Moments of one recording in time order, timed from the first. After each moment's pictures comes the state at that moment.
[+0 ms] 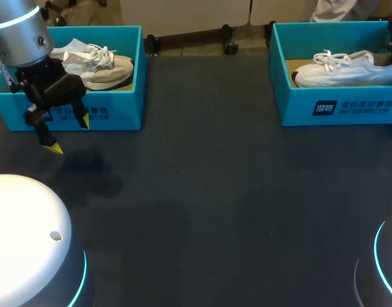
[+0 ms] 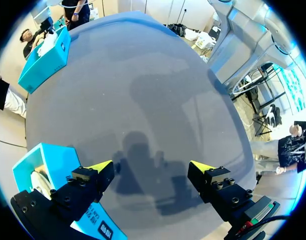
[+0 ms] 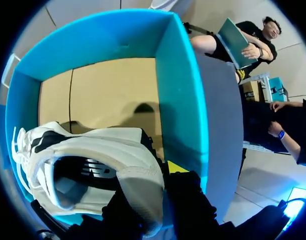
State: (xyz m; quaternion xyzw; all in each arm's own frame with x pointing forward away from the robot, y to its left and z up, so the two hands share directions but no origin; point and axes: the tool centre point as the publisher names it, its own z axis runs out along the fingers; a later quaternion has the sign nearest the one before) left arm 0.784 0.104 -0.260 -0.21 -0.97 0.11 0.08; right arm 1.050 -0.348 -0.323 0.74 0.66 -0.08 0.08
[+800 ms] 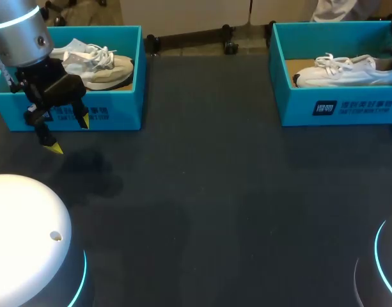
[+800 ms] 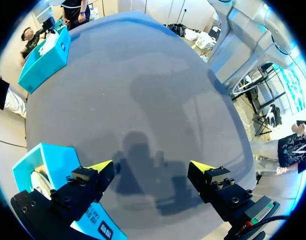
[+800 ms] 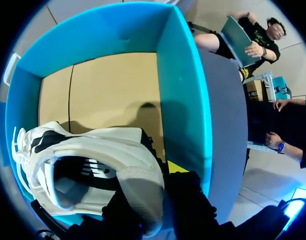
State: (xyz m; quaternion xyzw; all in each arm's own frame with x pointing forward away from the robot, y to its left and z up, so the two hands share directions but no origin) left arm 0.784 0.104 -0.260 -0.21 -0.97 0.11 0.08; right arm 1.042 -0.351 -0.332 0.74 0.66 -0.07 0.07
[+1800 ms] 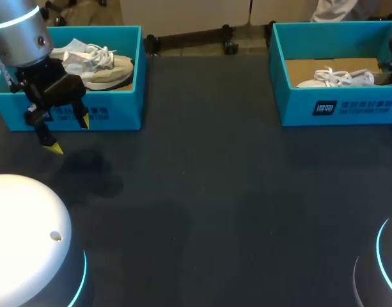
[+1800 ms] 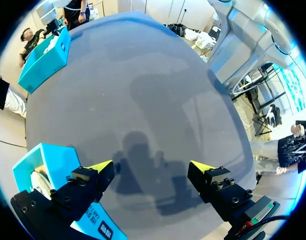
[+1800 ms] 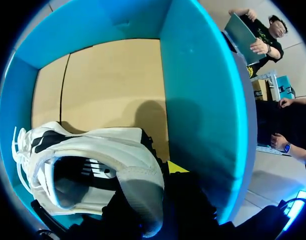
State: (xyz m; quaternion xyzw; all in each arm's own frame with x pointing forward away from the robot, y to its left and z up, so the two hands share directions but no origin) left arm 0.784 0.104 -0.260 -0.21 -0.97 0.11 0.08; right arm 1.027 -0.353 -0.371 0.73 0.67 -0.06 0.07
